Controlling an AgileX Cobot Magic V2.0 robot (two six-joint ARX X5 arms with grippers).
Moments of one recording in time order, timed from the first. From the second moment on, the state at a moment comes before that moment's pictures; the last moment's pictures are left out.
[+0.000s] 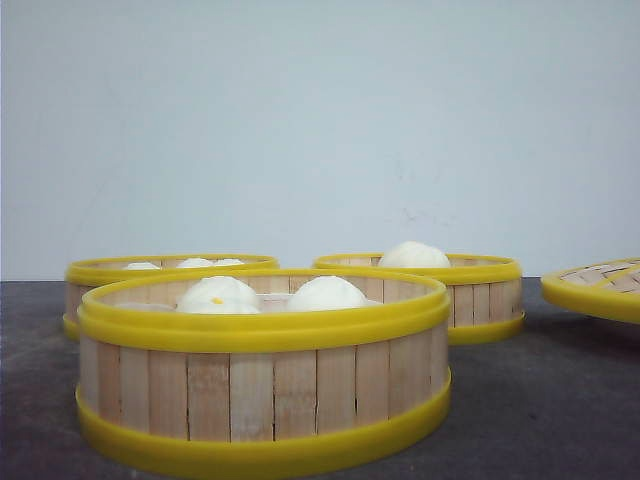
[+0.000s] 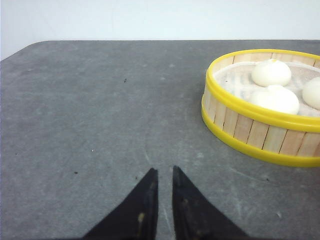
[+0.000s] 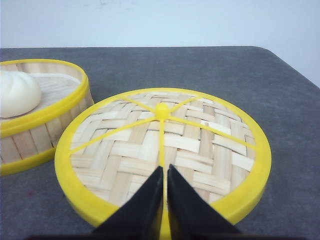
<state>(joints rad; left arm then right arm) -0.07 0.00 0.05 -0.24 -0.15 0.00 -0.07 0.01 0.02 -0.17 -0.05 0.05</state>
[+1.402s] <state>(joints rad) -0.07 0.69 0.79 -0.35 -0.02 -0.23 -0.04 0.65 0.89 -0.41 -0.16 0.21</state>
